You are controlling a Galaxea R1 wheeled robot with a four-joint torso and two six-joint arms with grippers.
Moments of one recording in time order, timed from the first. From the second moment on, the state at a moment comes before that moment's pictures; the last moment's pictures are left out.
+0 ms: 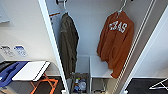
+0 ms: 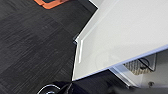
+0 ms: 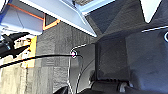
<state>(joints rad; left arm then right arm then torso) 1.28 3.06 -2.86 -0.06 -0.54 -0.53 -1.44 2.72 -2.08 -0.21 0.26 0.20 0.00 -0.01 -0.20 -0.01</state>
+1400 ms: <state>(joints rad) 1.09 3.08 -2.72 0.57 -0.51 -0.74 -1.44 2.74 -2.12 -0.21 0.26 0.20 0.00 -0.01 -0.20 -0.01</state>
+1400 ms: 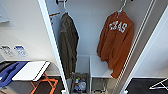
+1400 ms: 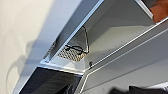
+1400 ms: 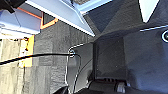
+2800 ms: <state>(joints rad) 1.12 3.17 -3.02 -0.40 -0.60 -0.38 -1.43 2.73 -2.11 -0.22 0.24 0.20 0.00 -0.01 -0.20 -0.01</state>
